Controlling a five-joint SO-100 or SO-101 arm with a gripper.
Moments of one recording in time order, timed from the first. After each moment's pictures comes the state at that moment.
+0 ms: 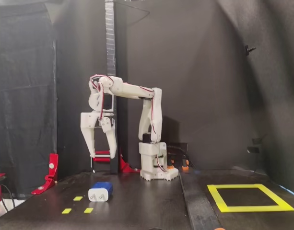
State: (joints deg) arm 42.1 98.3 90.9 91.0 -135.9
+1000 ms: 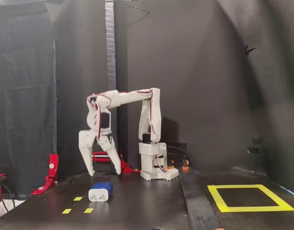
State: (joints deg) arm 43.9 93.9 106.8 71.3 -137.9
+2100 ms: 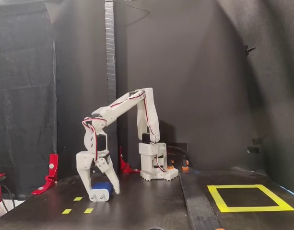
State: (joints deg) arm 44.8 84.1 112.3 58.0 -139.5
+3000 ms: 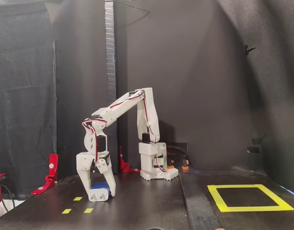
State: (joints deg) arm 45.3 84.1 113.7 57.3 -140.5
